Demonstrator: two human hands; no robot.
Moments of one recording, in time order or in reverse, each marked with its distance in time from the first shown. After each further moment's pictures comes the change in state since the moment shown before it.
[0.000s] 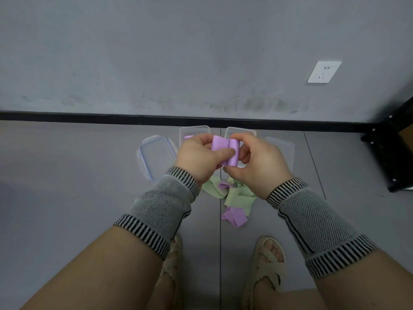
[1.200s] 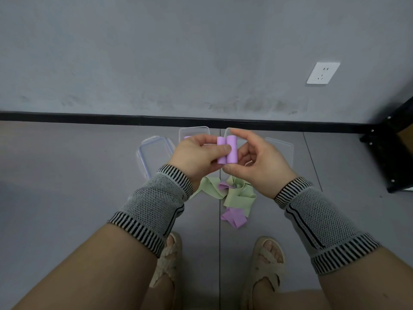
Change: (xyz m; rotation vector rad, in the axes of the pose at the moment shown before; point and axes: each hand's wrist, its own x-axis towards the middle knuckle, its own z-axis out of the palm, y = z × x) left_hand -0.007 0.010 -0.004 -0.170 -0.095 -0.062; right_hand 0.000 0.008 -0.003 0.418 -0.114 0.114
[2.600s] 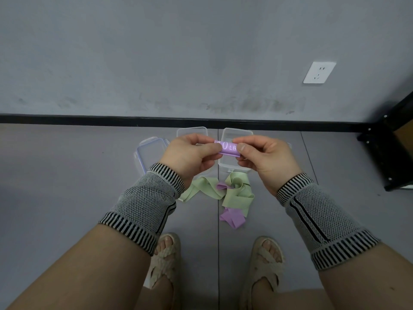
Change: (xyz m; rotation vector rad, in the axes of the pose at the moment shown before) left_hand 0.000 0.006 -0.006 0.009 0.043 -0.024; right_hand 0.003 0.004 -0.008 0.359 0.146 0.123
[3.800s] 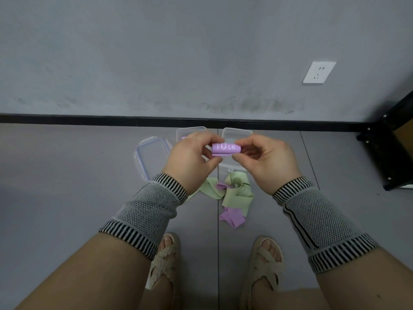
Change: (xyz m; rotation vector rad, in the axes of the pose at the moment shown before) left_hand 0.004 -0.019 -0.008 0.908 0.053 0.715; right_hand -0.007 -0.002 -0.002 -0.525 0.067 -0.302
